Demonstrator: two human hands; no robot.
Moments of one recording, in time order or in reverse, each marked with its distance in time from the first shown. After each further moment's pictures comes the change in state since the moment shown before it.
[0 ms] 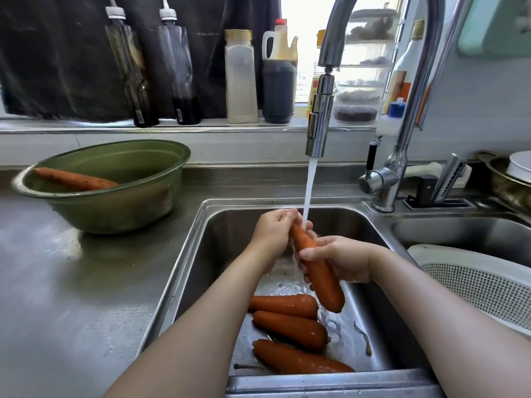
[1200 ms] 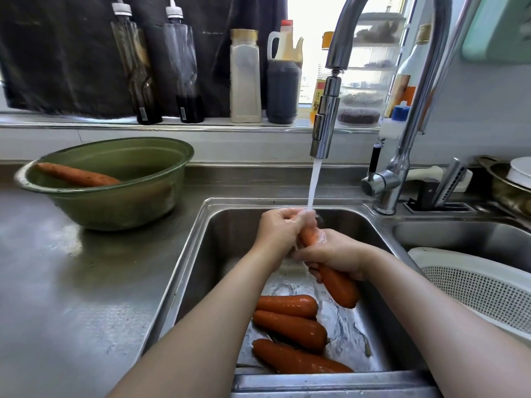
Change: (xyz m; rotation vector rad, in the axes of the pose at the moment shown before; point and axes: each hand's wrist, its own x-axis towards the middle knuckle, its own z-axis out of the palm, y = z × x) left_hand -0.003 0.005 0.007 0.038 0.060 0.041; right_hand 0.006 -0.008 0.014 -0.288 0.214 -0.118
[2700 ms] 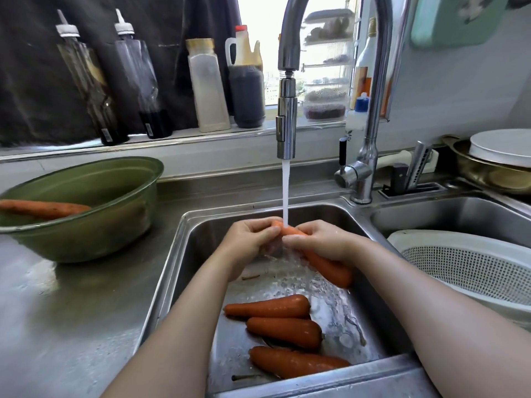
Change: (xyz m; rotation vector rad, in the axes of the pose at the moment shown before) left_hand 0.014 -0.012 -0.037 0.050 -0.214 -0.100; right_hand 0.000 0.009 -0.017 -0.071 0.163 -0.073
